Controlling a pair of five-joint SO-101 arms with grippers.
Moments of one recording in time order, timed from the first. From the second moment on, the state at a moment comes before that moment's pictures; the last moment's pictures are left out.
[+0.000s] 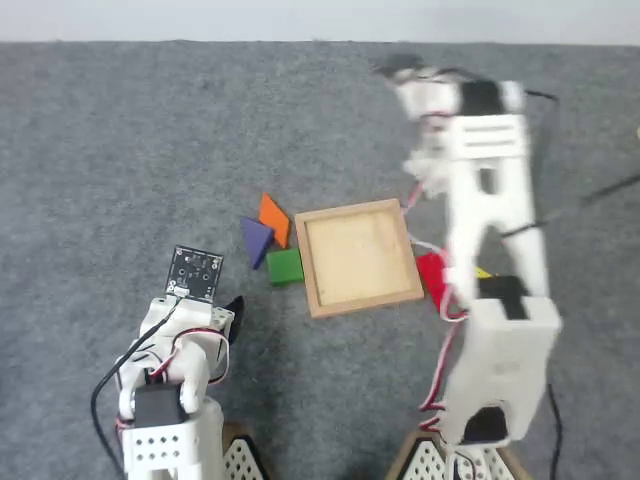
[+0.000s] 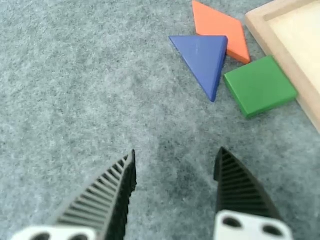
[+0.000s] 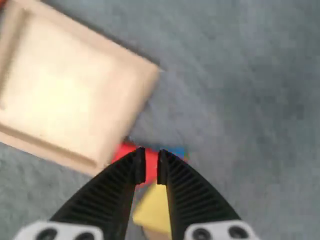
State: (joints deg) left arm -12.0 -103.1 96.9 66.8 -12.2; right arm -5.1 25.3 -35.8 100.0 32.6
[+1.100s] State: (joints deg) left arm -12.0 -103.1 96.9 66.8 -12.2; right arm -3.7 10.8 27.3 60.4 28.3
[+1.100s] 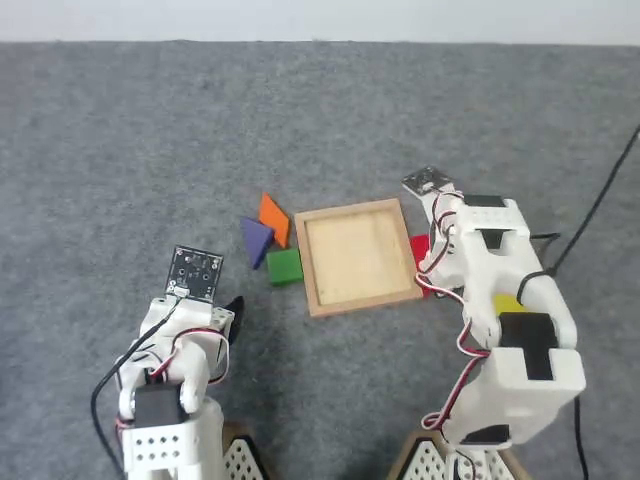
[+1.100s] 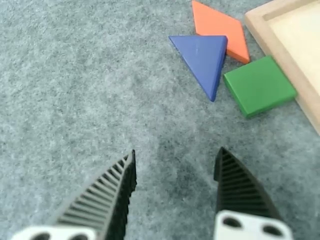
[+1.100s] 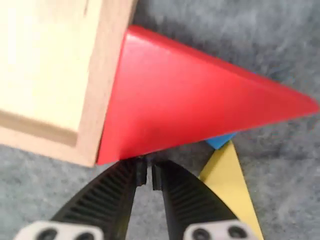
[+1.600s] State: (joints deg) left arm -12.0 -103.1 96.9 66.8 -12.2; right arm -4.2 4.7 23.2 50.1 7.8
